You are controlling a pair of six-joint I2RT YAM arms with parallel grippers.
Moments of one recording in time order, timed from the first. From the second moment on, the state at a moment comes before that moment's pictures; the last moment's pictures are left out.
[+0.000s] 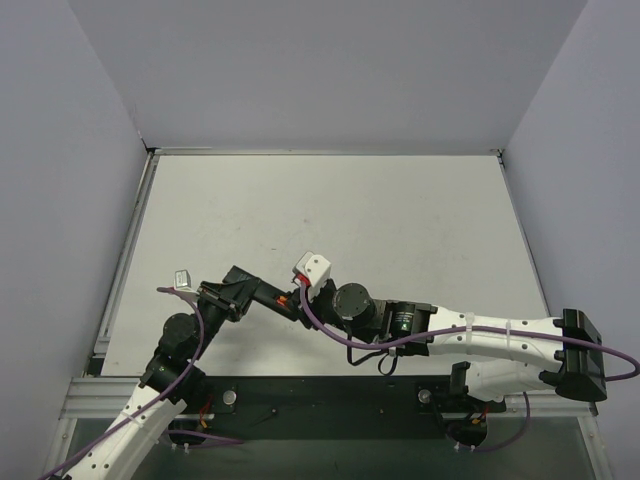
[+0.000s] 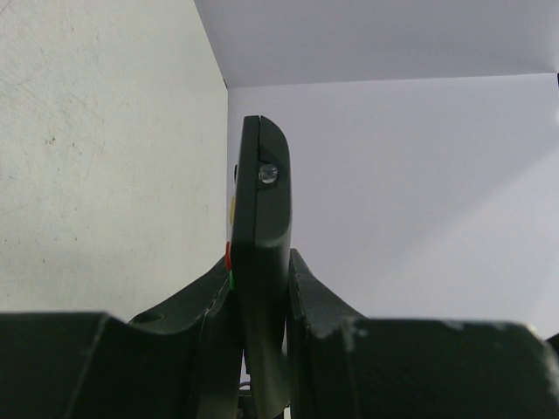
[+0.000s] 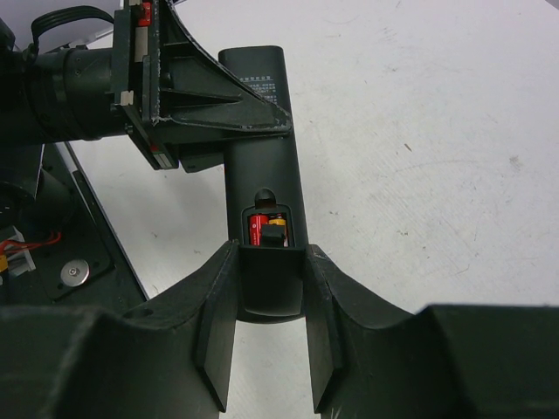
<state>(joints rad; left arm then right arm) -0.51 0.13 0.02 0.13 -0.03 -1.54 1.32 1.21 0.85 0.05 0.33 0.10</state>
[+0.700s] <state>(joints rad) -0.51 0.13 0.02 0.13 -0.03 -1.54 1.30 1.17 0.73 0.24 0.31 0.07</state>
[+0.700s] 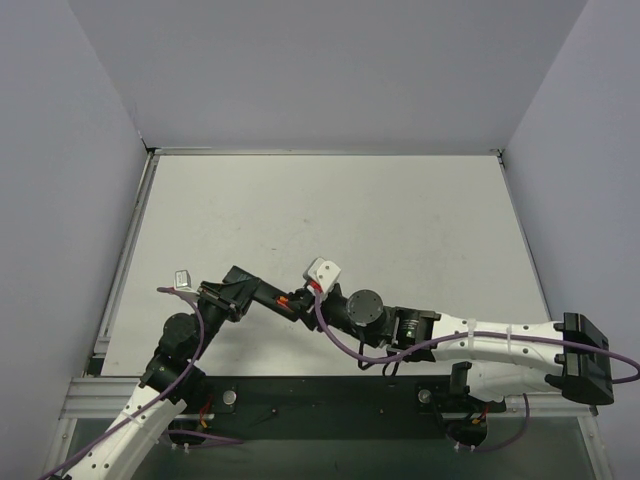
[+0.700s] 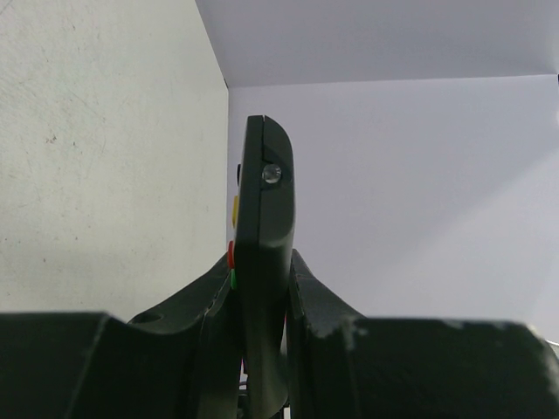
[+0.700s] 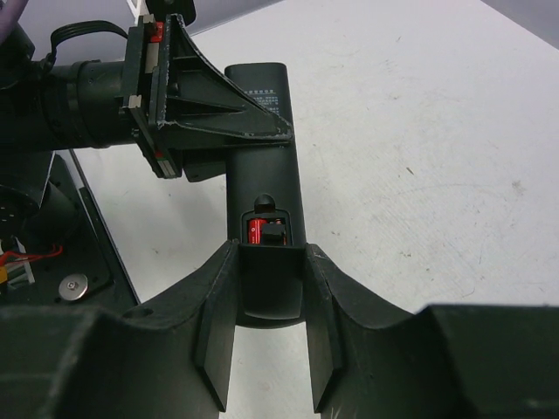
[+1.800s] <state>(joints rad) -0.51 0.16 0.02 0.16 -0.03 -1.58 1.28 1.13 0.61 0.44 0.29 0.03</state>
